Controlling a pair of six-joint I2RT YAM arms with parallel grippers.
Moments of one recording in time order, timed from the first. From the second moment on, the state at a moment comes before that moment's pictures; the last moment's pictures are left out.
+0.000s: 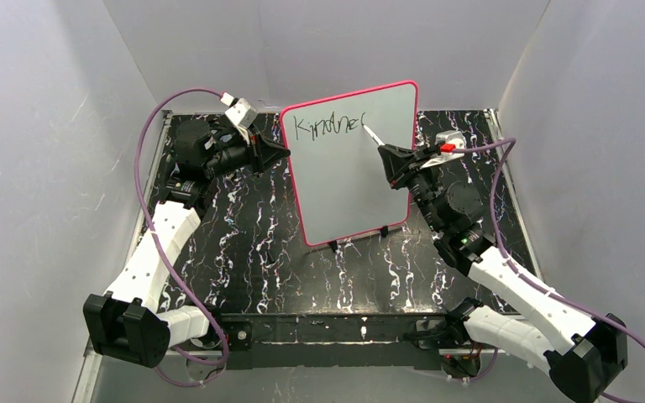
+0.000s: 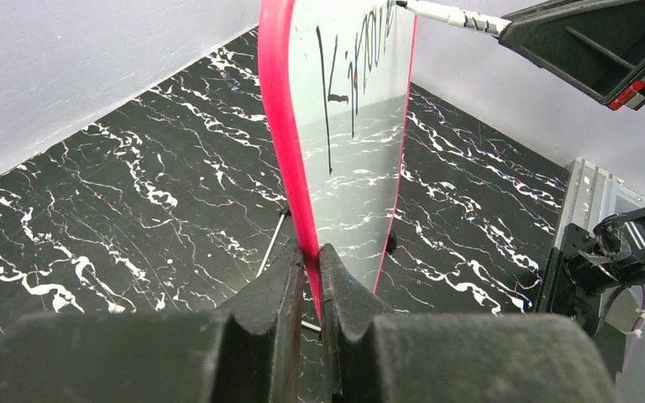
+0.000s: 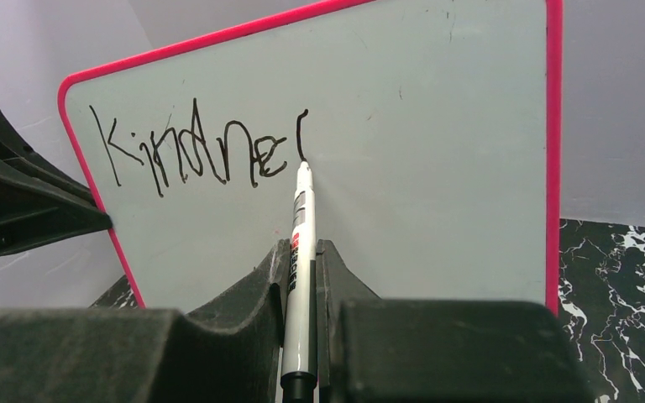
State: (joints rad) left arm -0.24 1.19 1.12 -0.06 0.78 -0.09; right arm 0.67 0.91 0.72 0.46 0.19 0.24
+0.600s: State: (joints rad) left arm -0.24 1.19 1.12 -0.06 0.77 -0.09; right arm 0.67 0.91 0.72 0.41 0.17 0.26
